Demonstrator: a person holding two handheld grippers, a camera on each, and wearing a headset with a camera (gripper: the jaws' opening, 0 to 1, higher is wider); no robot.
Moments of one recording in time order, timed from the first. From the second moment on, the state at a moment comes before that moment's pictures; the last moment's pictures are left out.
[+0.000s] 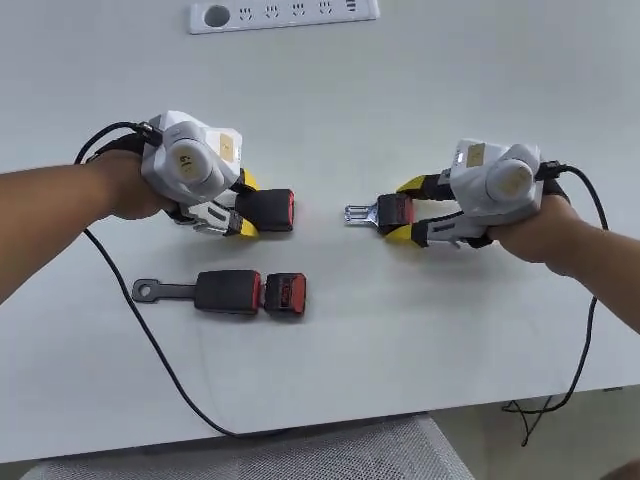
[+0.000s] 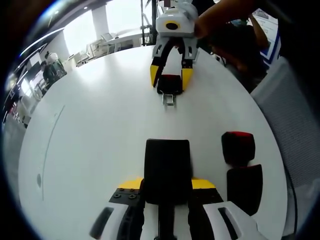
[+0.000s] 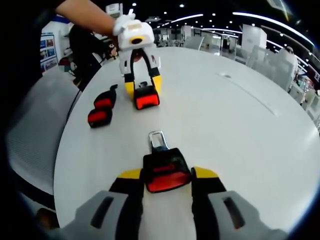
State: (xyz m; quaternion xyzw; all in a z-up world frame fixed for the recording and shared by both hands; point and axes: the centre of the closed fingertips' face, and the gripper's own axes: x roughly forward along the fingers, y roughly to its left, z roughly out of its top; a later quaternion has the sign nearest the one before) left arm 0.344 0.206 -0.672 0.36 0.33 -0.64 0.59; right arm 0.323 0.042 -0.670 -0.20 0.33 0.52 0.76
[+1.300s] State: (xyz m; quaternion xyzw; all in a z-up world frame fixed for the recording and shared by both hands) left arm 0.343 0.208 -0.674 0.35 0.33 -0.64 0.59; right arm 0.313 -0.006 -0.673 -0.22 0.34 0.51 0.76
